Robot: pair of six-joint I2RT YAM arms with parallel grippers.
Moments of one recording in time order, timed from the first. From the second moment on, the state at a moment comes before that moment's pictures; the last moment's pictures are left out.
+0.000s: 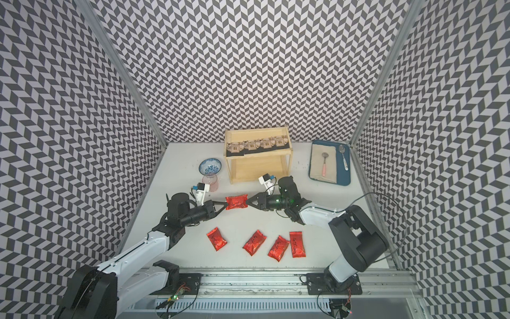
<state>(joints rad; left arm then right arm) -0.30 1.04 0.36 0.27 0.66 -0.78 0.58 1.58 0.72 0.48 -0.82 0.89</state>
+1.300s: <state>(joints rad) -0.31 1.00 0.36 0.27 0.69 -0.78 0.53 1.58 0.70 0.45 -0.89 0.81</state>
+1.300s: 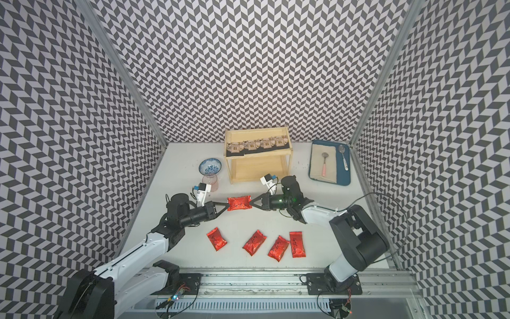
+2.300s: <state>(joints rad) -0.19 1.05 0.71 -0.29 0.44 -0.50 0.69 1.73 0.82 0.63 0.11 1.47</state>
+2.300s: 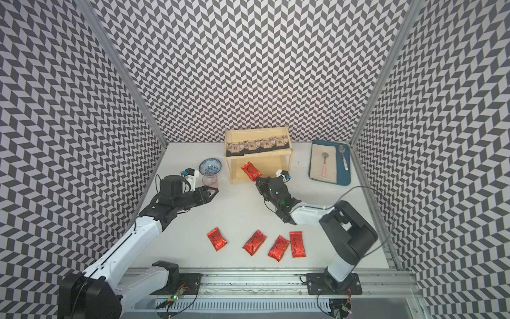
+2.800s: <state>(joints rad) -0.16 1.04 0.72 -0.30 0.47 -0.46 0.70 2.08 1.12 0.61 0.16 1.60</state>
